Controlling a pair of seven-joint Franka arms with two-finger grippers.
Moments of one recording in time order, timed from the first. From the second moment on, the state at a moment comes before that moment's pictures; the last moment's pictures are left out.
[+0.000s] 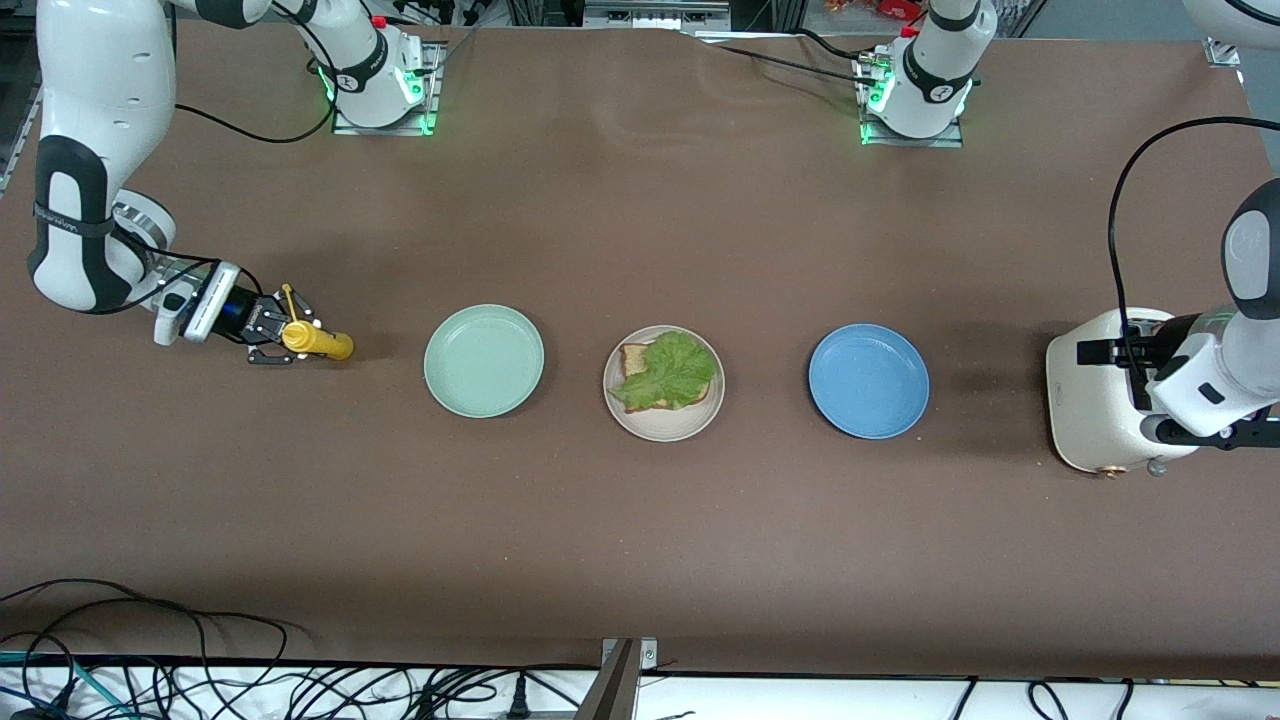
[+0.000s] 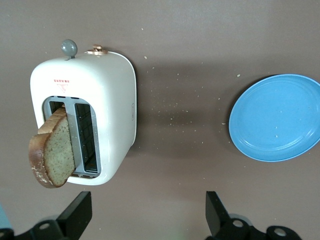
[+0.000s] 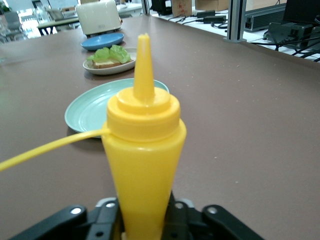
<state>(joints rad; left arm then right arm) -0.05 0.48 0.14 -1.26 0.09 1.44 0.08 0.37 0.69 -0.78 -2.14 1.54 1.62 -2.53</state>
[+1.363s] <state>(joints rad) -0.06 0.48 0.14 -1.26 0.09 1.44 0.08 1.36 0.68 -1.16 -1.64 0.61 2.01 -1.06</state>
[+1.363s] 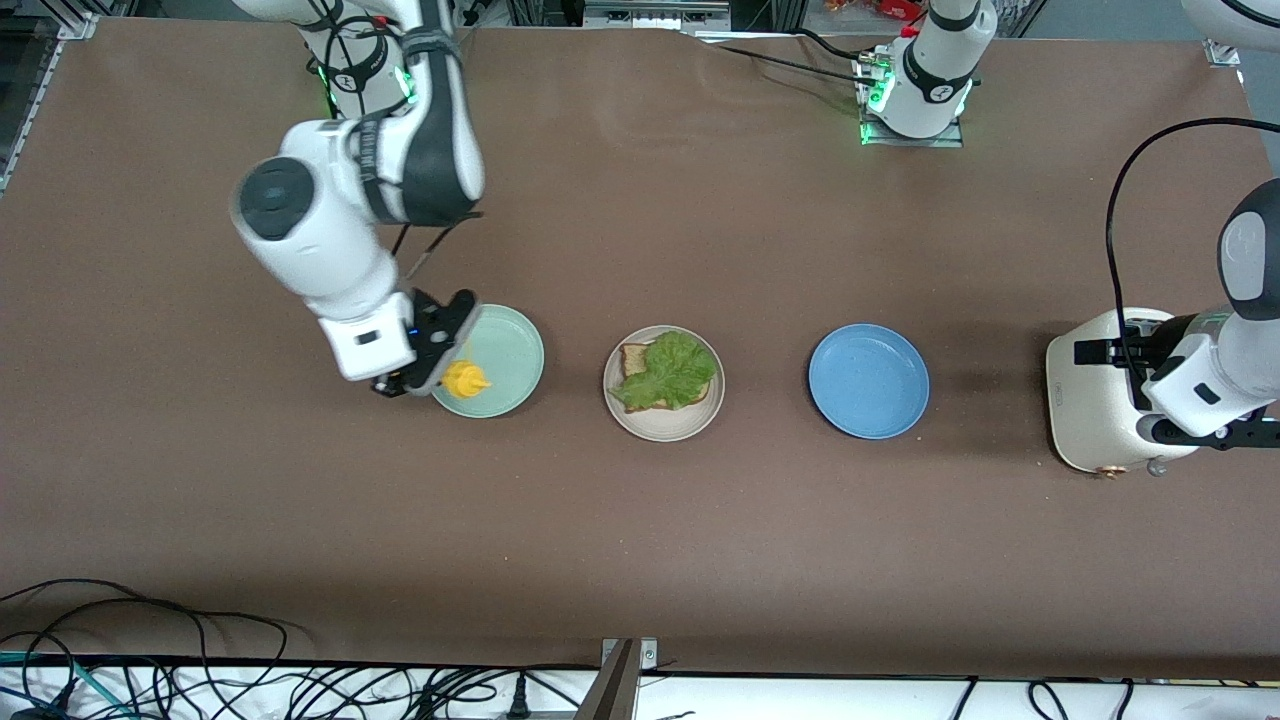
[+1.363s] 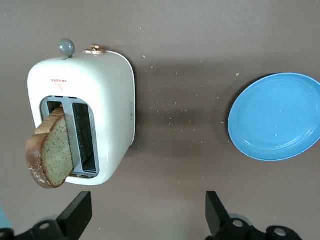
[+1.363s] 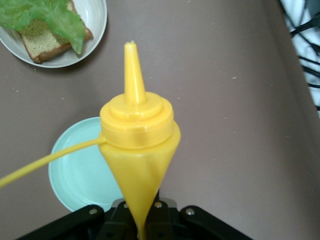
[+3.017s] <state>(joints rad) -0.06 0.48 0.14 -1.26 0.09 1.44 0.08 1.44 0.96 -0.82 -1.49 0.00 2.01 -0.28</state>
